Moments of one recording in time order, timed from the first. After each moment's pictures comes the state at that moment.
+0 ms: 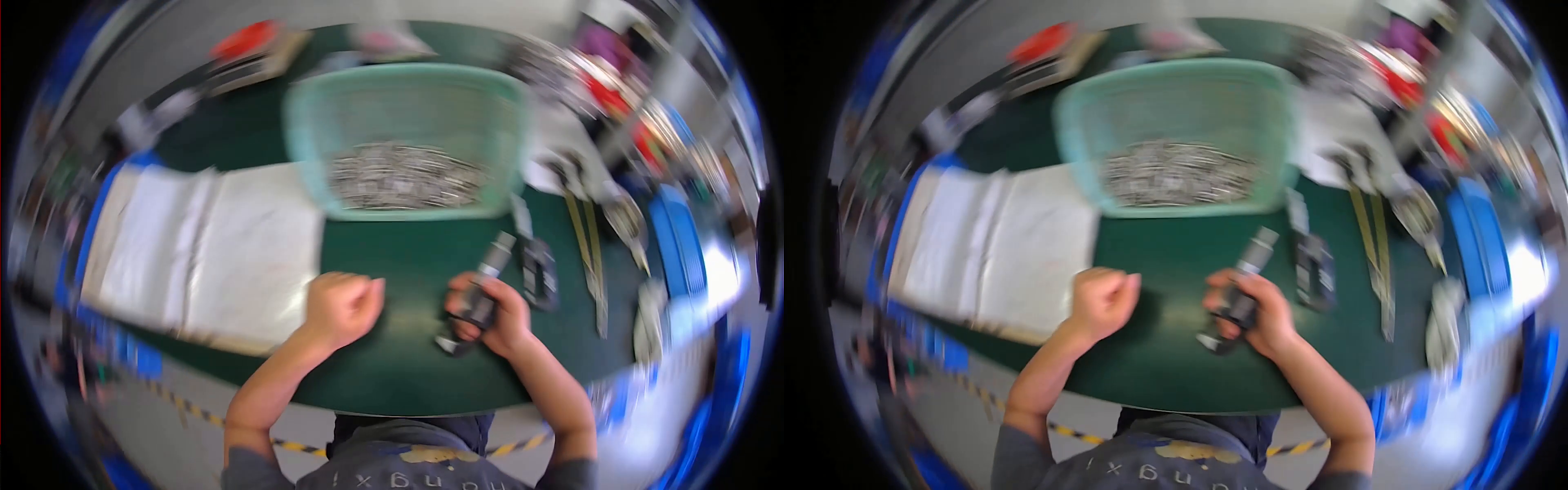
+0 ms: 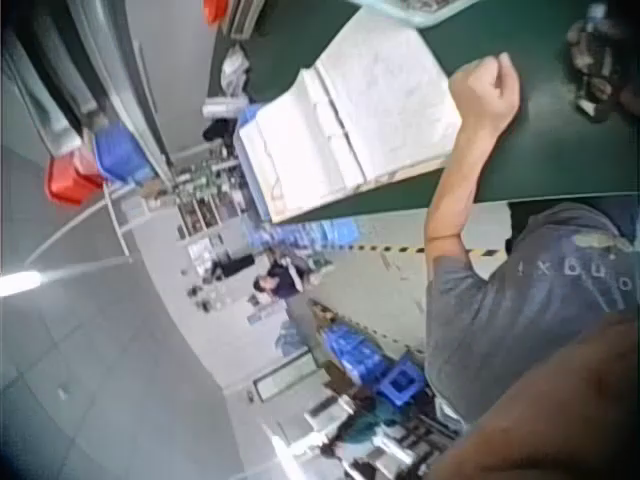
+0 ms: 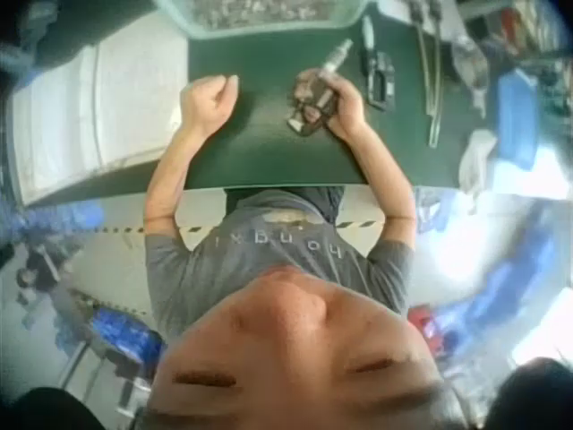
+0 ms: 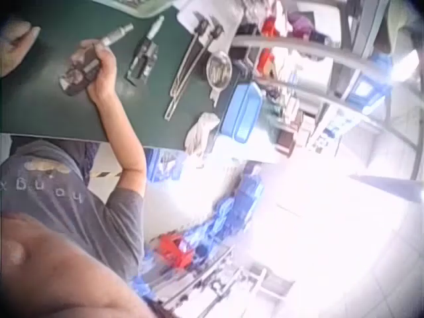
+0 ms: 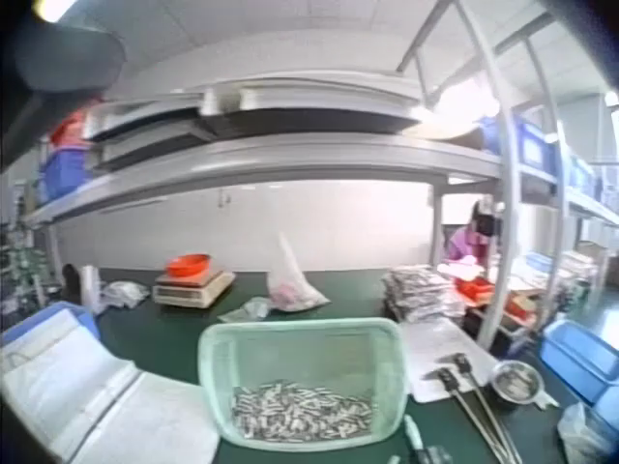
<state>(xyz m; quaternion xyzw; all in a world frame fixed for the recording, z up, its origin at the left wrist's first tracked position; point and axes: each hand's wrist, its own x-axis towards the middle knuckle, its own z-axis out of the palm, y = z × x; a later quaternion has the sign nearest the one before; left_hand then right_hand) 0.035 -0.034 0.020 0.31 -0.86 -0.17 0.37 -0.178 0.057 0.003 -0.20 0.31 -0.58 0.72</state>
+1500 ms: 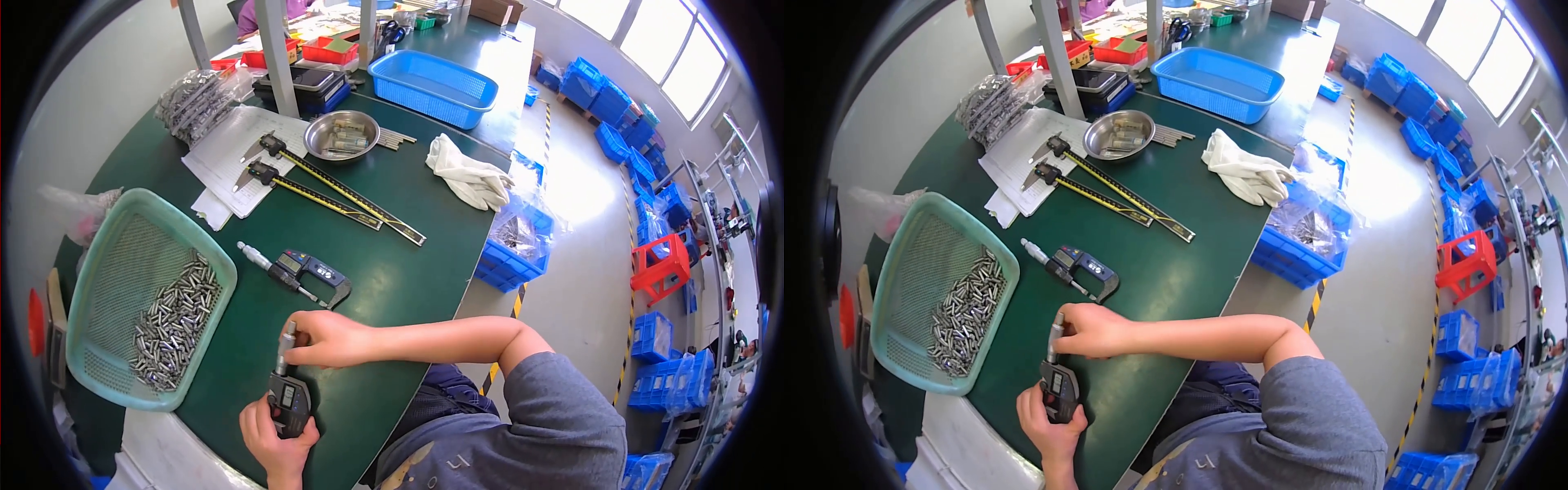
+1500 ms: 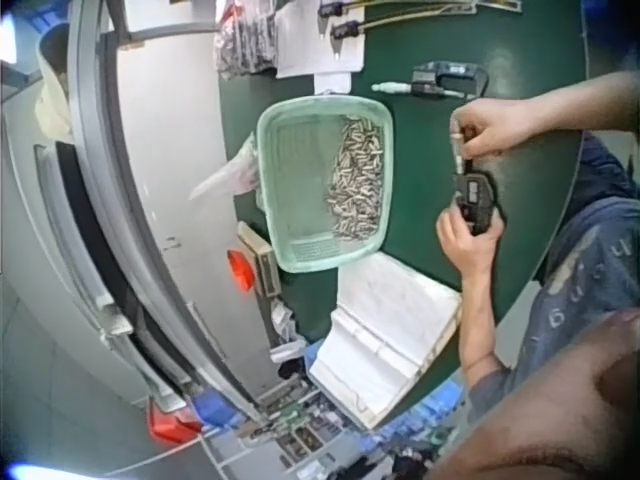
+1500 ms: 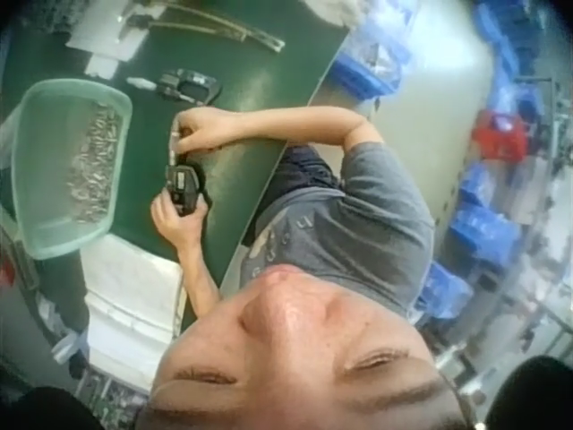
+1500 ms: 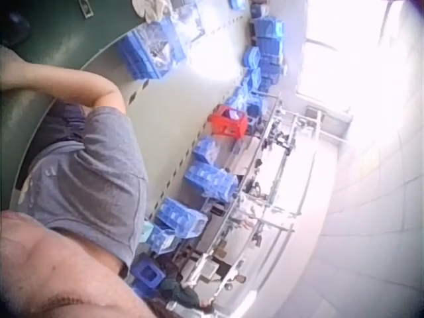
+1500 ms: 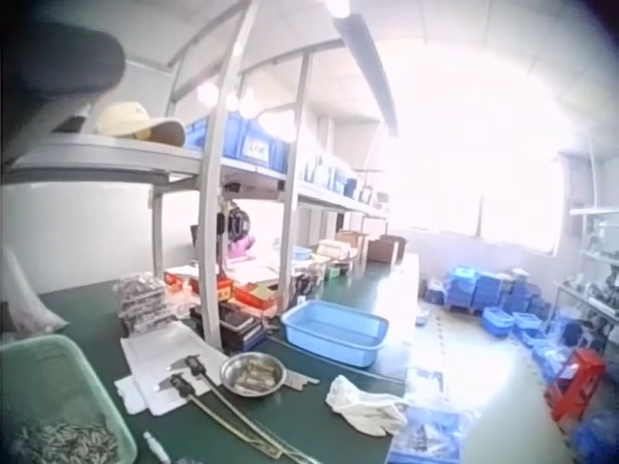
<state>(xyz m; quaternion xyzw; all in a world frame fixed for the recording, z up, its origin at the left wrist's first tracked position) -0.002 0.006 -0.011 0.16 -0.94 -0.17 0.25 -0.197 0.099 0.011 -0.35 0.66 -0.48 0.45</state>
